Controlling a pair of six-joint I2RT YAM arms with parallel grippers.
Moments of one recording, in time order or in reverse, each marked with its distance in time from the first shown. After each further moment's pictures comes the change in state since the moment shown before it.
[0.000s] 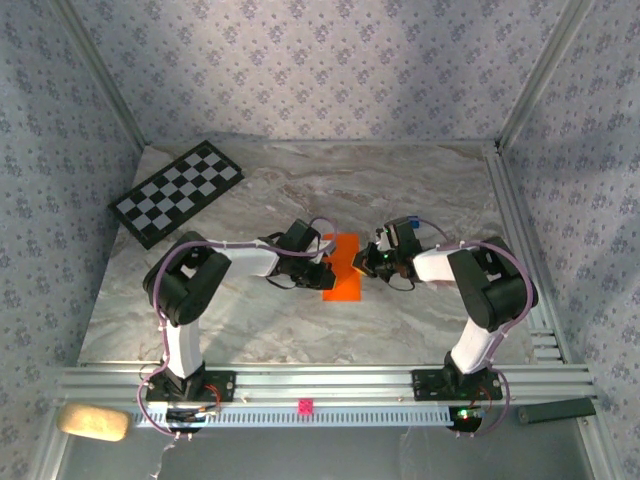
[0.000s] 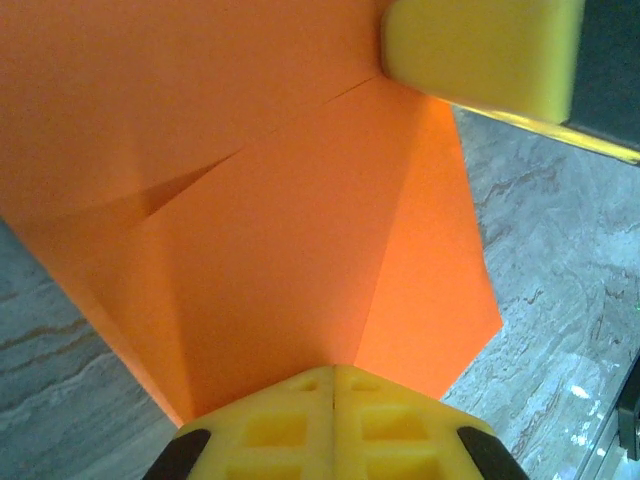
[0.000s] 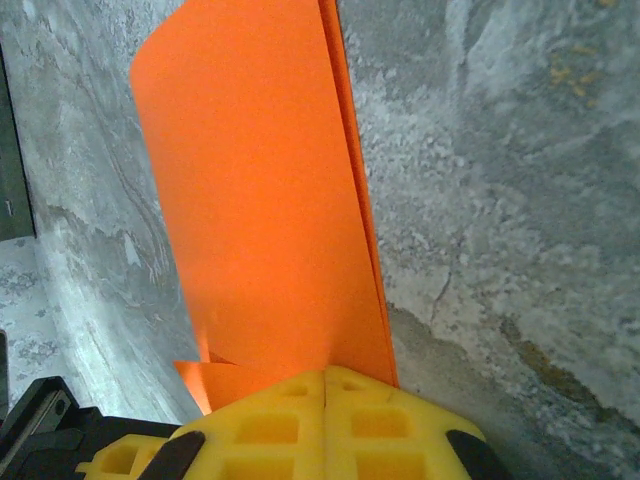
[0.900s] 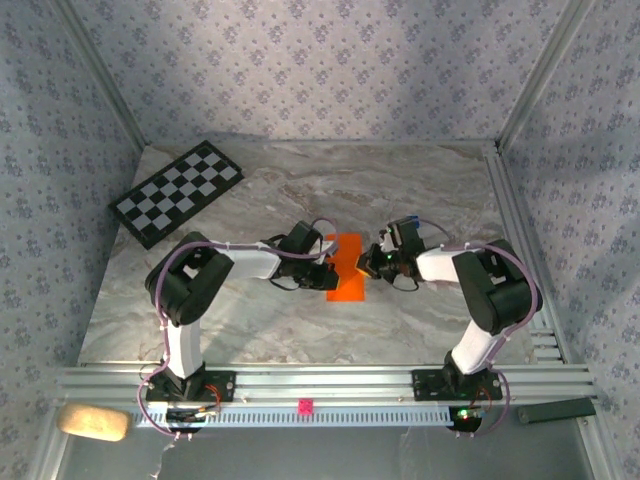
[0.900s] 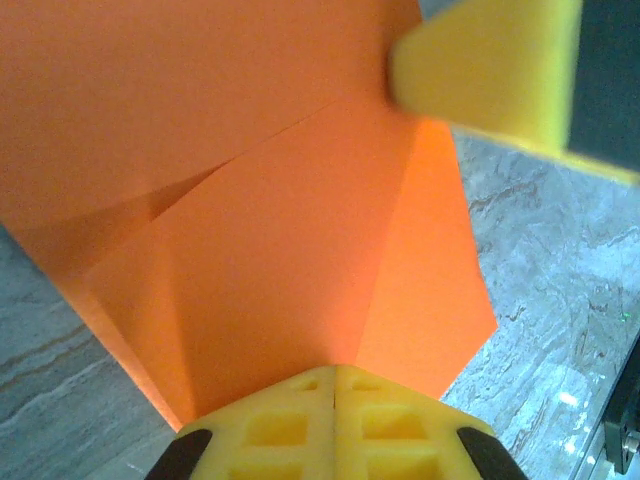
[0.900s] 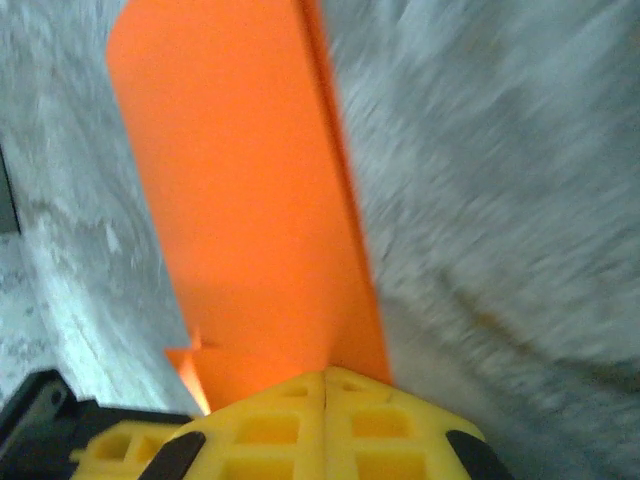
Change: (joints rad) left arm -0.018 0.013 -0.013 0.069 -0.003 -0.040; right arm -0.035 -0.026 0.008 -0.083 -0.005 -0.023
